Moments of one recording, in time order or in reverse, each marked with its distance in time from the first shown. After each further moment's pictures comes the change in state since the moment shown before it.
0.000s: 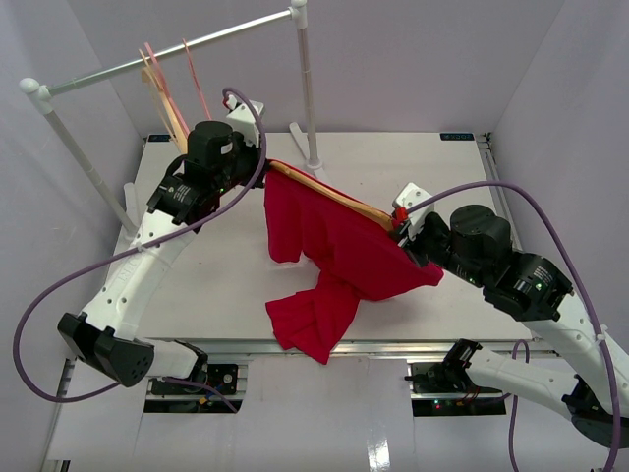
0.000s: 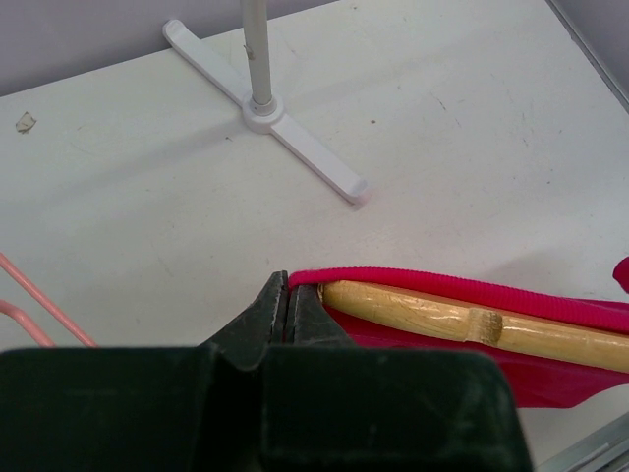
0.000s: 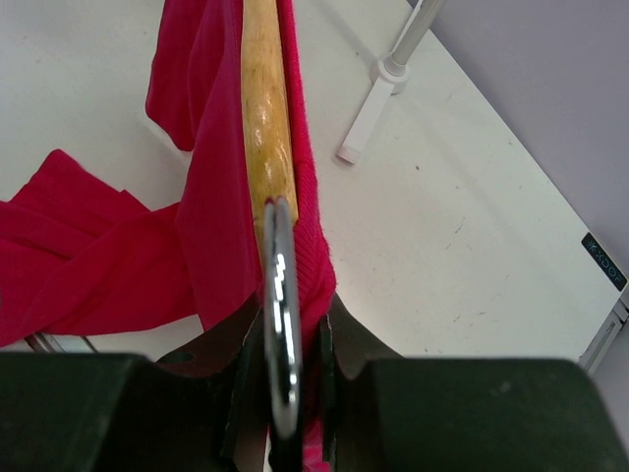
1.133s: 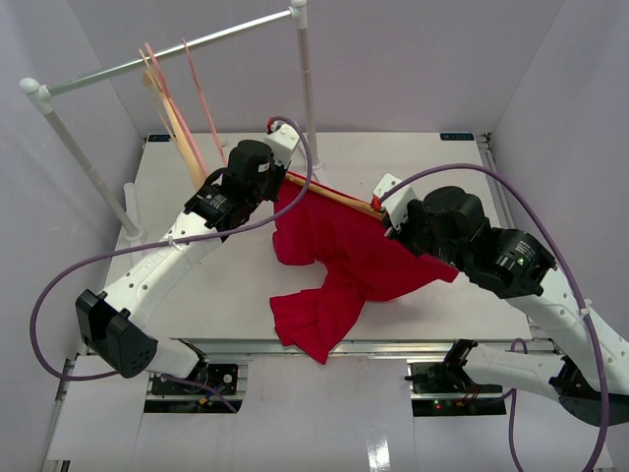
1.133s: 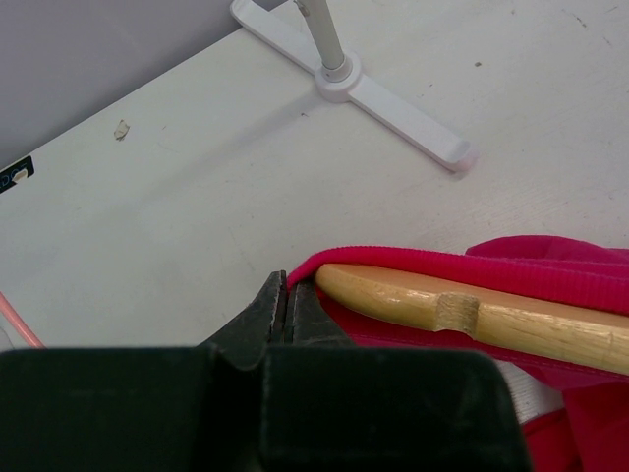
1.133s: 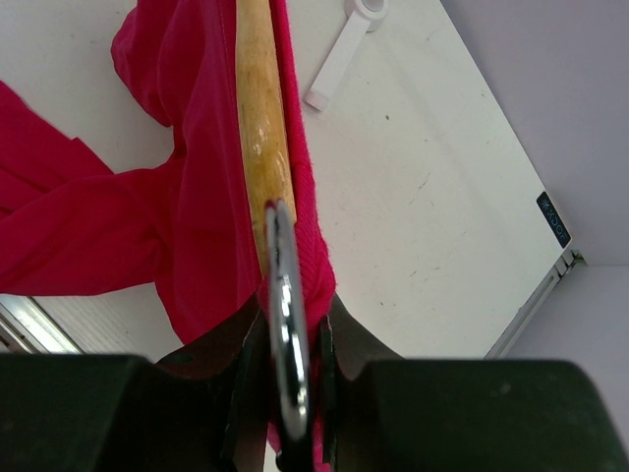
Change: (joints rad) left arm -0.158 0.057 -0.134 0.124 -0.269 0.225; right arm 0.024 0.173 0.166 -0.160 0.112 -0.067
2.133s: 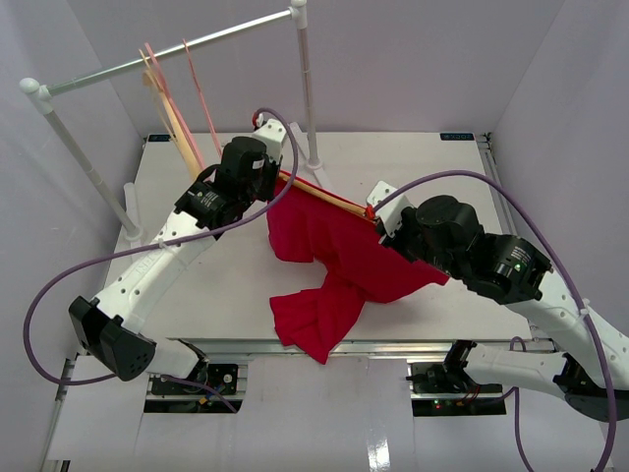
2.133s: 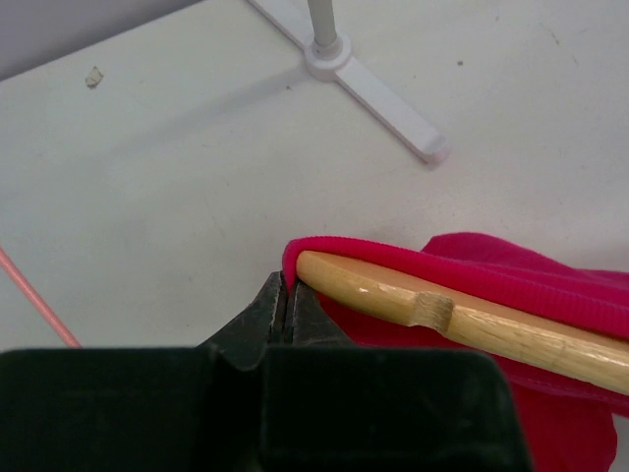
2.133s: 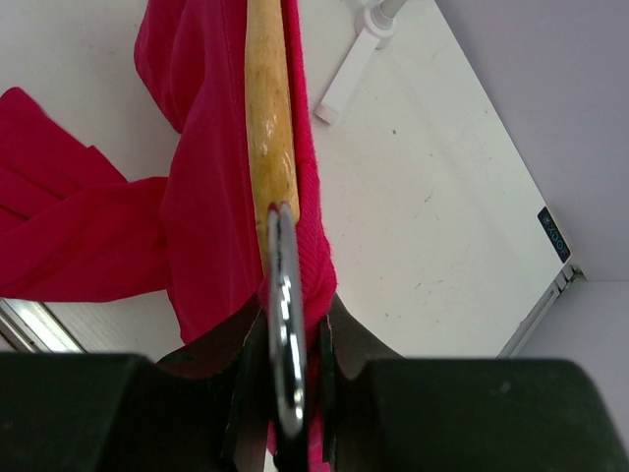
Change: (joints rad) left arm 0.007 -0.023 0.052 -0.135 0.012 -0.168; right arm 0.090 0.007 -0.024 0.026 0.061 0.021
